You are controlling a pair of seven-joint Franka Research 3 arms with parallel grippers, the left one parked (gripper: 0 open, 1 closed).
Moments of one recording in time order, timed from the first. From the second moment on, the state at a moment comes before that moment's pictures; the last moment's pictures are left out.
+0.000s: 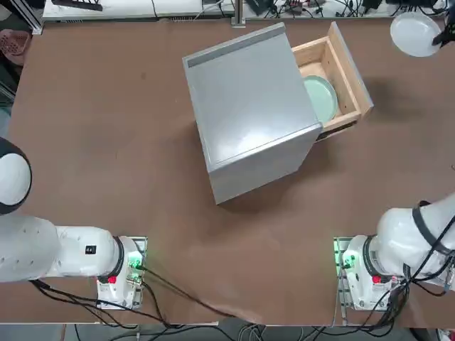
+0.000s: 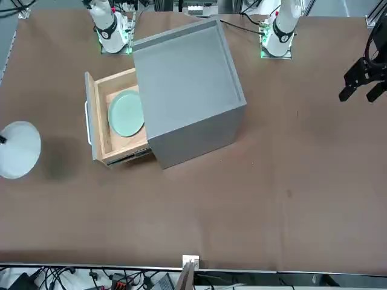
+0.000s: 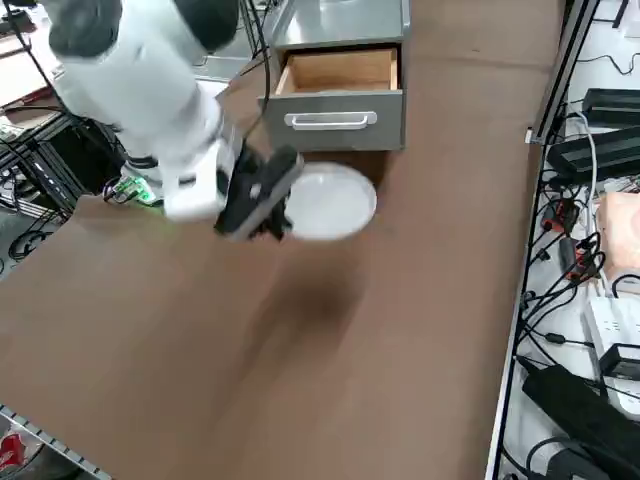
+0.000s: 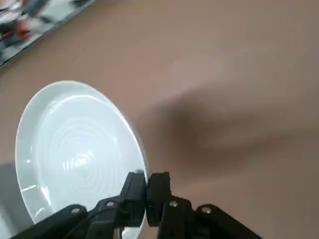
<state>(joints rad) -0.46 0.31 -0.07 -1.49 0.37 1.71 -0.27</state>
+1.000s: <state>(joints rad) -0.01 -0.05 -0.04 -1.76 0.16 1.52 -0.14</state>
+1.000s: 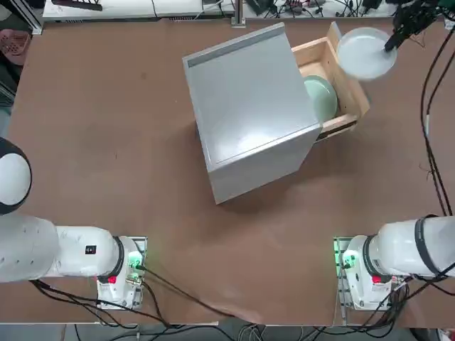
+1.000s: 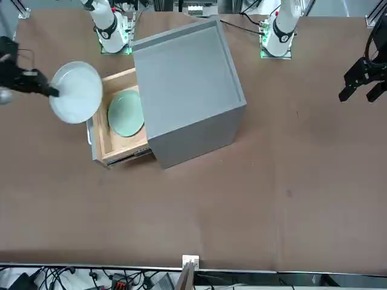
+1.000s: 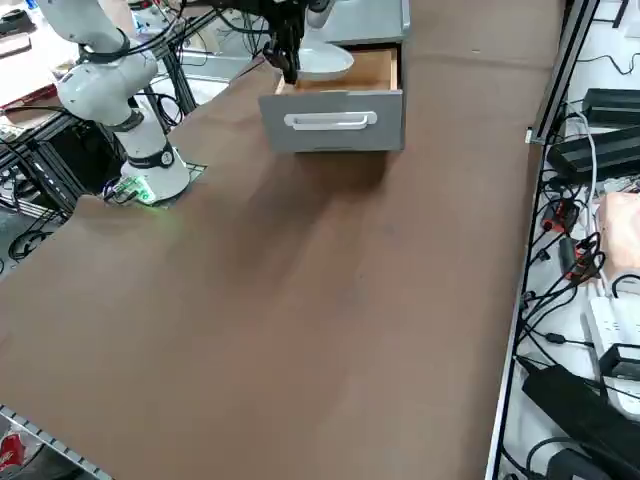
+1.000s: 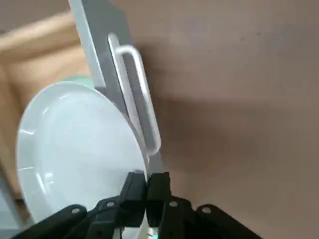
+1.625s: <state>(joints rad) 0.19 -0.04 -0.03 -1.86 0.08 1.61 0.09</state>
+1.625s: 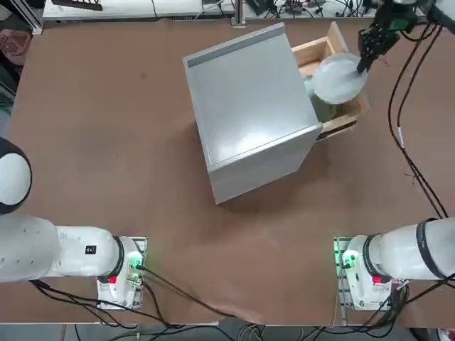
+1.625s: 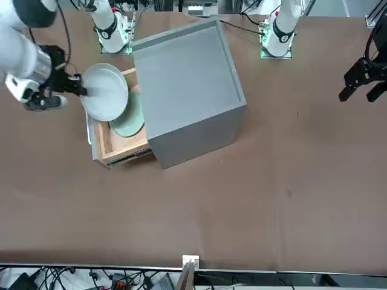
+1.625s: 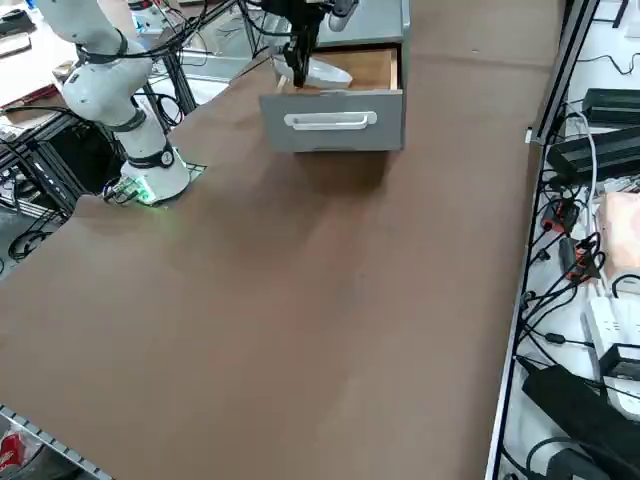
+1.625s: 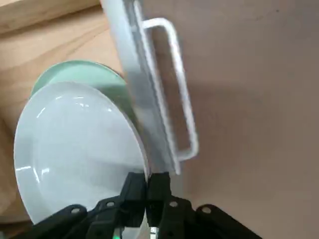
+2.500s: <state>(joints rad) 0.32 0.03 -0.04 -1.87 0.01 1.66 0.24</state>
